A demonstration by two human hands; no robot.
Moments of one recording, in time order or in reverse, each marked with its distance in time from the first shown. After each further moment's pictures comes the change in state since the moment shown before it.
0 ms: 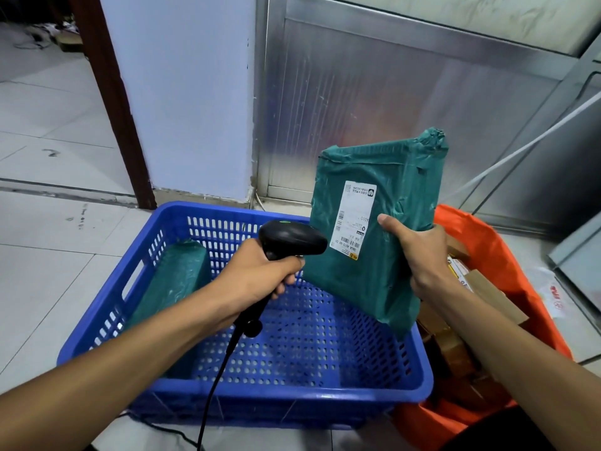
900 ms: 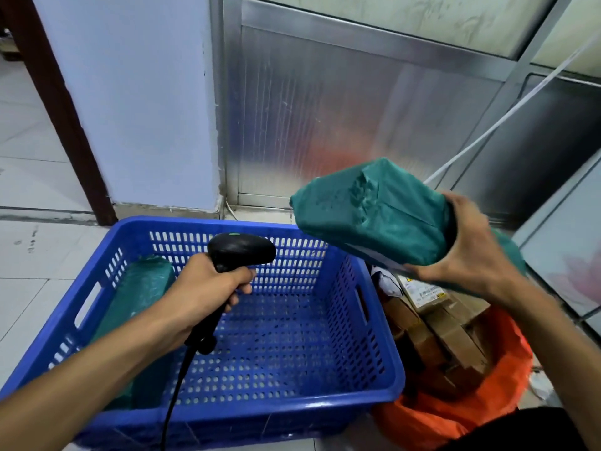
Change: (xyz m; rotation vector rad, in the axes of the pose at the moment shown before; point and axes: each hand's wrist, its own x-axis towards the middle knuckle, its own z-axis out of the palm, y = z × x) left_hand 0.012 -0.008 -0.004 0.066 0.106 -0.066; right_hand 0.003 -0.044 -0.120 -0.928 -0.182 -0.644
